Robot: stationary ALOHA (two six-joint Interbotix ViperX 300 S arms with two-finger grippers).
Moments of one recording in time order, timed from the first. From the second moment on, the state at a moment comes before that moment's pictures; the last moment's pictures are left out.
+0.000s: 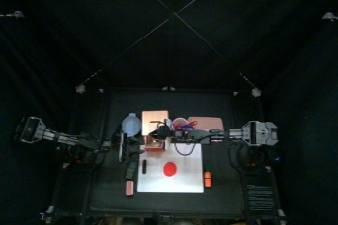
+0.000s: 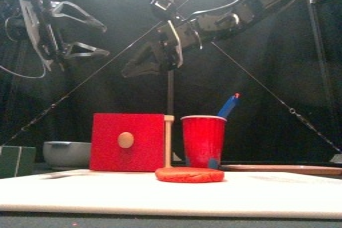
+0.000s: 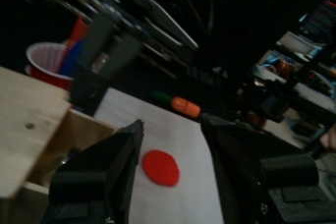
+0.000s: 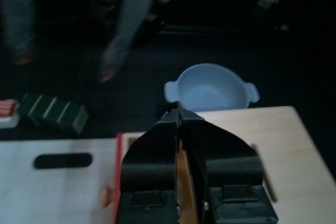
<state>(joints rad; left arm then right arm) -0.03 -0.56 1.25 -0.23 -0.68 -0.15 -0.12 0.12 0.39 -0.13 -0.03 0.02</state>
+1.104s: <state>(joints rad) 0.02 -0.59 1.26 -0.22 -0.70 0.01 -0.13 0.24 0.32 -0.09 0.14 0.02</state>
